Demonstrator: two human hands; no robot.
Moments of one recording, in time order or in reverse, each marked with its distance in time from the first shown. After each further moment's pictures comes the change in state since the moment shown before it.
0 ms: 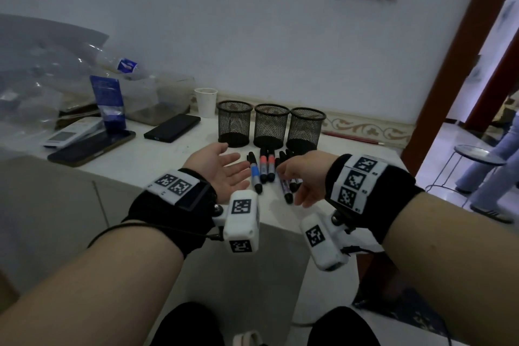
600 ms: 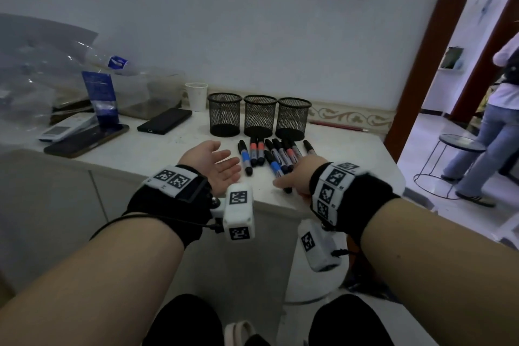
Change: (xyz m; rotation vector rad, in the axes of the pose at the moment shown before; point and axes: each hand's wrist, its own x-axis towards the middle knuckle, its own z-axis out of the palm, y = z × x) left_hand -0.013 -0.021 -0.001 -0.001 0.050 0.038; right_hand -0.024 0.029 0.007 -0.657 0.202 0.035
